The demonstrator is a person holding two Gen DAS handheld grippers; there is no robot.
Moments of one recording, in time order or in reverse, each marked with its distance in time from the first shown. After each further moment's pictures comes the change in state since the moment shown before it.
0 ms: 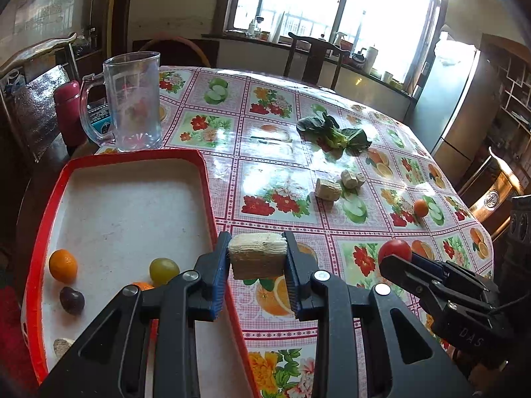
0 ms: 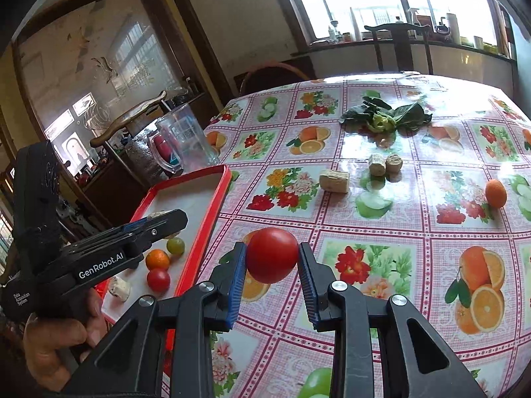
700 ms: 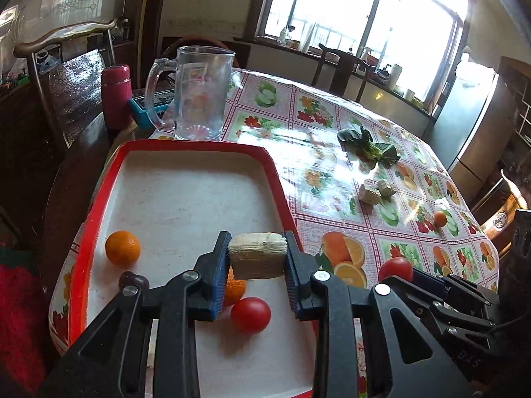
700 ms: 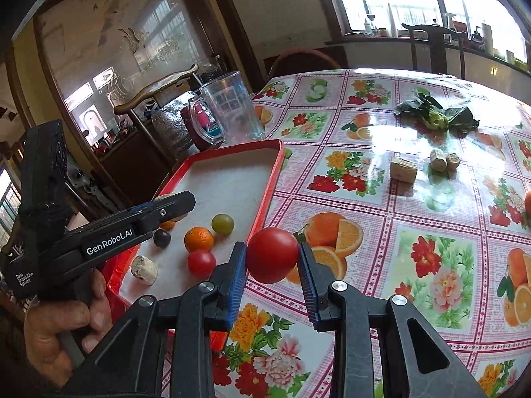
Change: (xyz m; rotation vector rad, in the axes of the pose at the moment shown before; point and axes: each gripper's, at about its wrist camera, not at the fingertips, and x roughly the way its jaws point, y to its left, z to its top) left arm -0.023 0.064 -0.016 -0.091 -0.028 0.057; right arm 0.028 0.064 -0.012 -0.095 0.066 0.057
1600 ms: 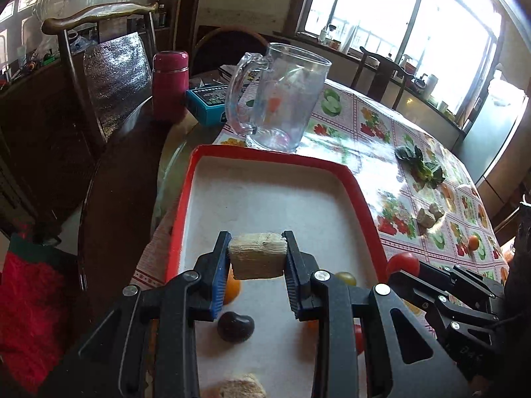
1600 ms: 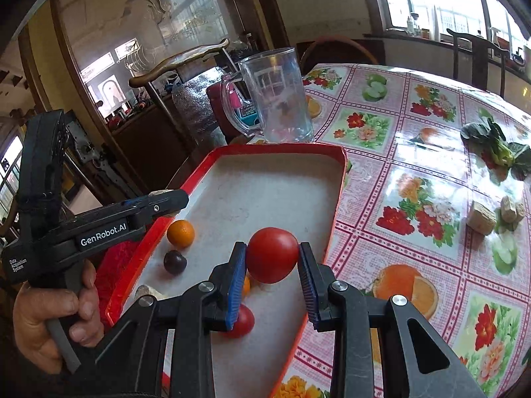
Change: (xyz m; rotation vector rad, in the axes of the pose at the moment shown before) left arm 0.017 0.085 0.031 -0.076 0.043 0.105; right arm 0.085 0.048 0.047 -0.127 0.085 0.058
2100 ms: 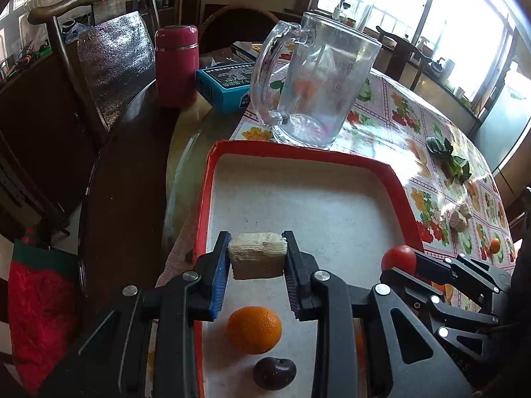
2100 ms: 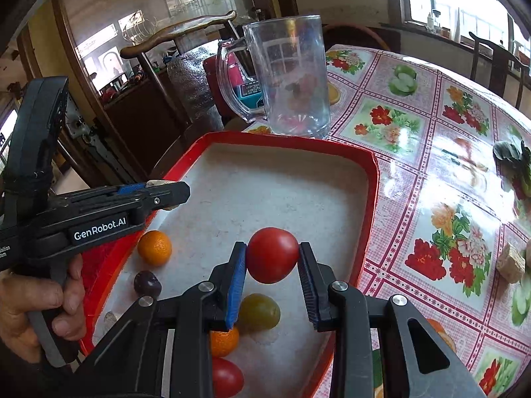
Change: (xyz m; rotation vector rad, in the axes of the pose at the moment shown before) left arm 0.046 0.018 0.020 0.009 0.102 0.042; right arm 0.057 0.003 0.021 -0.071 0.096 -0.028
